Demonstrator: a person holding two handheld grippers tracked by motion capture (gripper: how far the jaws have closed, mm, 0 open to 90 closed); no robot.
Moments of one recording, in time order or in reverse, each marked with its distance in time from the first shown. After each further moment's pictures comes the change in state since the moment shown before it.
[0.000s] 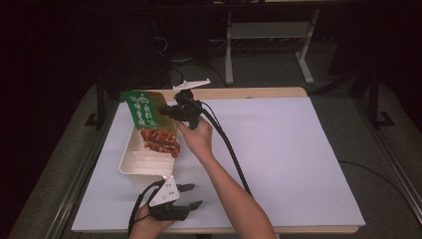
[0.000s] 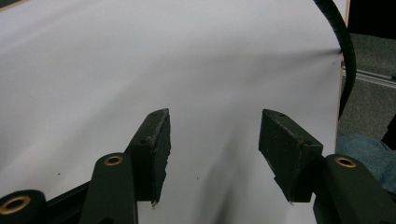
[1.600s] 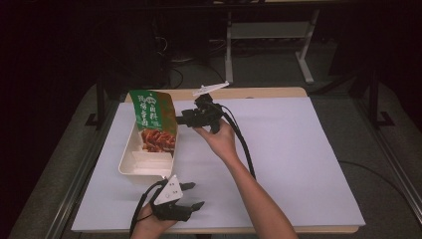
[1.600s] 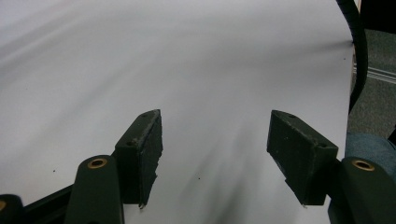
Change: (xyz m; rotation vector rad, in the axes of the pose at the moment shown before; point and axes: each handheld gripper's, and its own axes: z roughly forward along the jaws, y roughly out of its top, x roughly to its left) left arm 0.000 0.000 0.008 0.032 0.014 -0.011; right arm -0.026 -0.020 -0.045 0.092 0.025 -0.061
